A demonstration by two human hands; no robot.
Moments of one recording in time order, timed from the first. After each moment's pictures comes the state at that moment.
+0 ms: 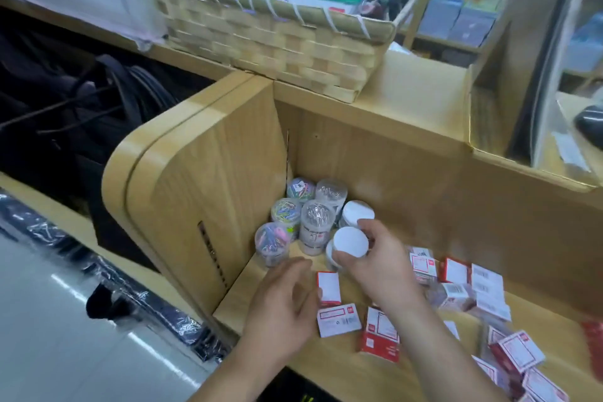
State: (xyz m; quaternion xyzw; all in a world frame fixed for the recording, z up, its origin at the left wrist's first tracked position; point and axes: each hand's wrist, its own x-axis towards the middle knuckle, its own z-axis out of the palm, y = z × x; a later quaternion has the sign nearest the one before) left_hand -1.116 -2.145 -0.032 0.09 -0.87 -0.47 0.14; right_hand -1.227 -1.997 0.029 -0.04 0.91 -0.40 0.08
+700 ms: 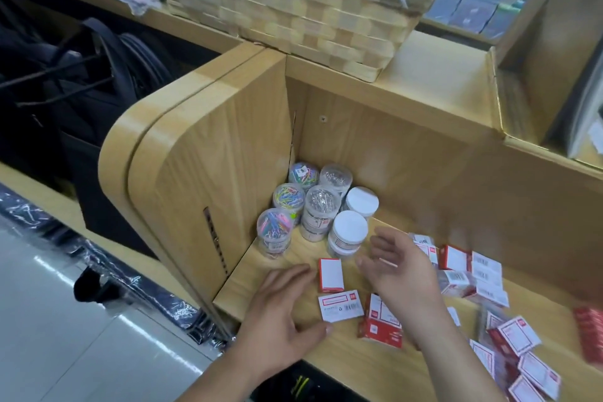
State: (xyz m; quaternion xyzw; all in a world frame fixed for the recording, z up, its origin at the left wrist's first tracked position) left_hand -1.099 -2.162 -0.076 -0.03 -0.91 -0.41 0.11; right_hand -1.197 -1.975 0.024 -0.01 0.86 -0.51 0.08
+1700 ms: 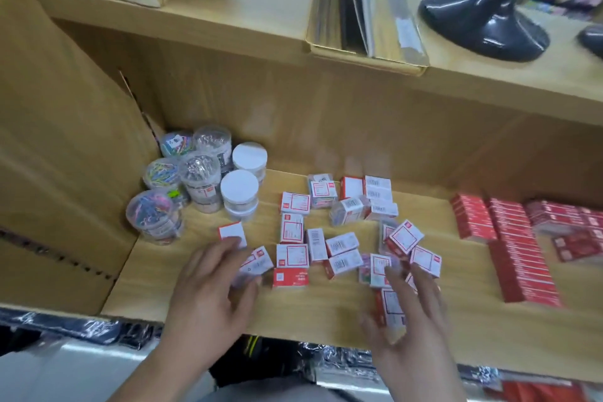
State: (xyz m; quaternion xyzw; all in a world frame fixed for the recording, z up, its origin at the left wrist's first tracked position) left_hand -1.104 -2.116 -0.054 -0.10 -0.92 -0.34 0.15; right_hand -1.056 -1.835 -0.021 0.08 0.94 -0.29 -0.13
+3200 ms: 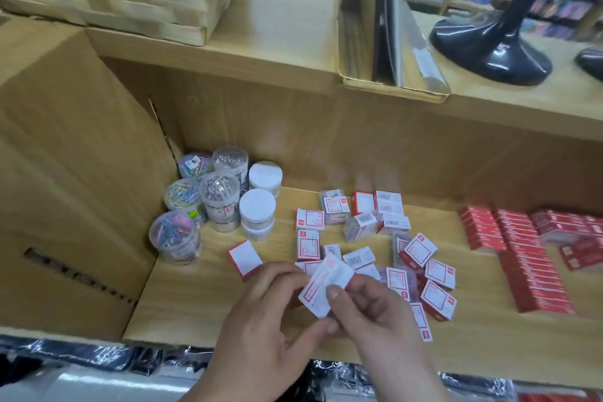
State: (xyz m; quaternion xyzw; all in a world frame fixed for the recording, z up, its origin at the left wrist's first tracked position) left_hand -1.092 -2.092 0.002 -0.14 -0.86 -0.49 0.06; right_hand -1.089 -1.923 0.034 0.15 0.68 -0.71 0.07
